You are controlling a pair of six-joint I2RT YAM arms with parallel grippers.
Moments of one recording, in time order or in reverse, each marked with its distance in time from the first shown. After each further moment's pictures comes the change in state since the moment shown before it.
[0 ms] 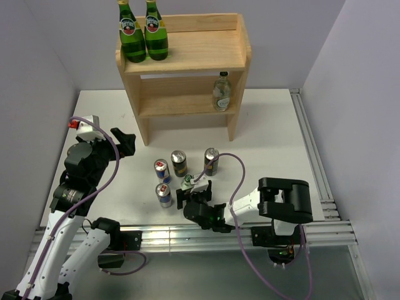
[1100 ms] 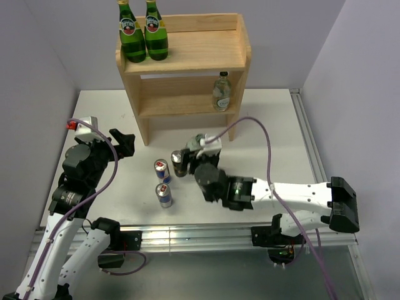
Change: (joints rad) left arm 0.000 -0.019 0.000 0.000 0.006 0.000; right arm -0.086 -0.426 0.358 -0.447 0.082 -0.265
